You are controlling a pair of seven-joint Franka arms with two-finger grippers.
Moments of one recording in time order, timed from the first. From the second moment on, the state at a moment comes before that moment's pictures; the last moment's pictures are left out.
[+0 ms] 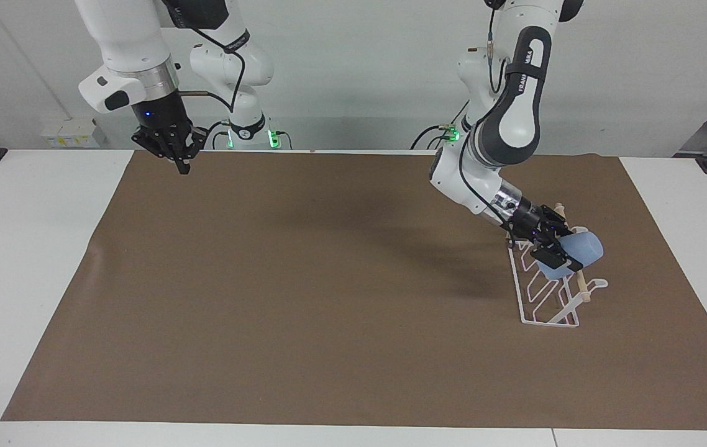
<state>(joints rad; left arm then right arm) -0.32 0.21 -0.10 -1.95 1.38 1.84 0.81 -0.23 -0.04 0.28 -1.60 -0.03 1.60 0.06</state>
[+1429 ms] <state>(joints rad) -0.30 0.21 -0.10 -1.95 1.38 1.85 0.69 -0.27 -0.14 0.26 -1.75 0.04 1.64 0.00</state>
